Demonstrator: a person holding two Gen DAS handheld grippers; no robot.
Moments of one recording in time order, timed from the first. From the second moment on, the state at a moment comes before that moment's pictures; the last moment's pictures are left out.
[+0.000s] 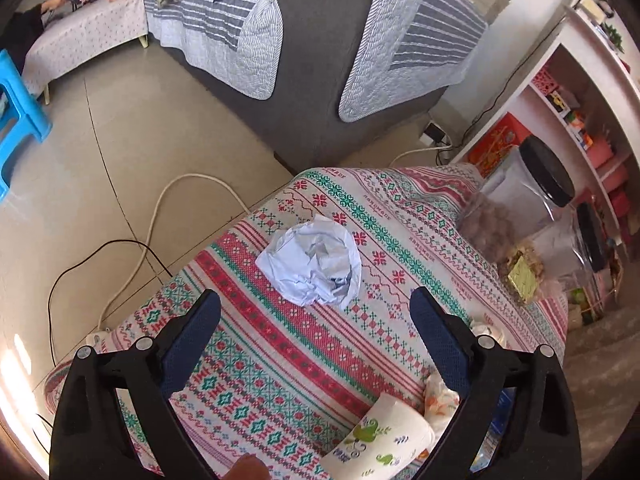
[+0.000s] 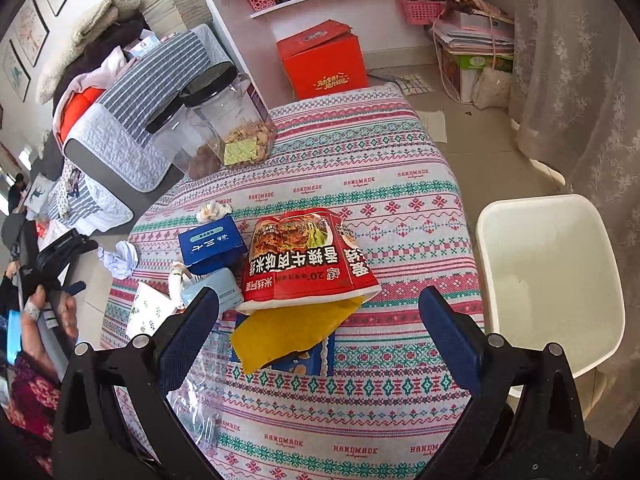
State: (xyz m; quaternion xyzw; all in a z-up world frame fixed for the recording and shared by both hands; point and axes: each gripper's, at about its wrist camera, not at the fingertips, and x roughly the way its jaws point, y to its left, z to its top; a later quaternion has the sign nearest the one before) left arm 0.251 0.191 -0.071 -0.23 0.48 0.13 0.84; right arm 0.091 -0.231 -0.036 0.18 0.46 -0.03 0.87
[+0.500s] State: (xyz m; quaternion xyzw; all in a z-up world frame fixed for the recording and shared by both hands) left arm 0.278 0.175 -0.077 -0.23 0.48 0.12 0.84; right arm 0.109 -0.204 -0.055 0.20 0.49 0.05 0.85
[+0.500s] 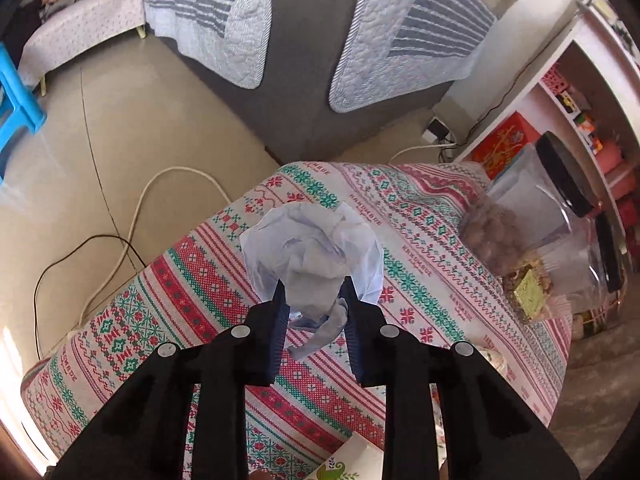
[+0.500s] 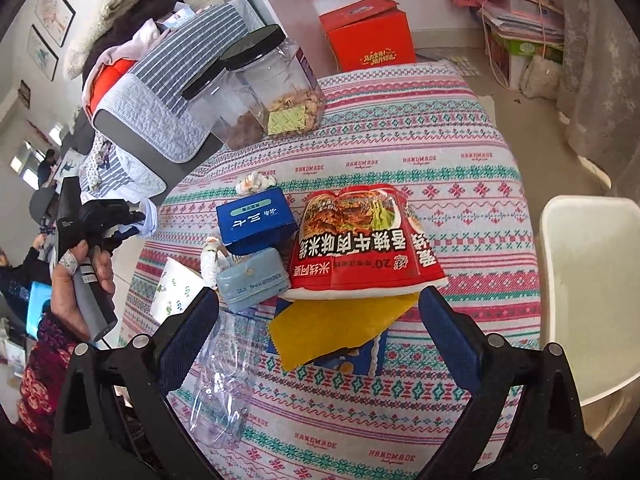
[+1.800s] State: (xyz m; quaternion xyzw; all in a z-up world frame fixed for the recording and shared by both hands) left arm 0.203 0.229 0.035 -0.25 0.35 0.04 0.90; right arm 0.201 0.021 -0.132 0.22 0.64 -0.02 0.74
